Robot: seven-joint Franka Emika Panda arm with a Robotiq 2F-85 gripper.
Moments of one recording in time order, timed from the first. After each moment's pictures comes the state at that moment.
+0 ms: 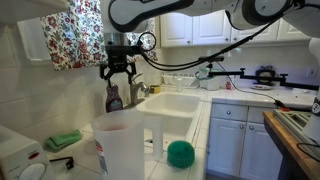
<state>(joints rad) 0.21 0.98 -0.10 -0.79 -0.05 1.85 0.77</state>
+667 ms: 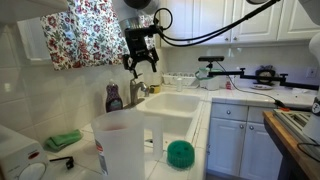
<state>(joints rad) 0.21 0.68 -0.10 -1.14 -0.04 1.63 0.79</state>
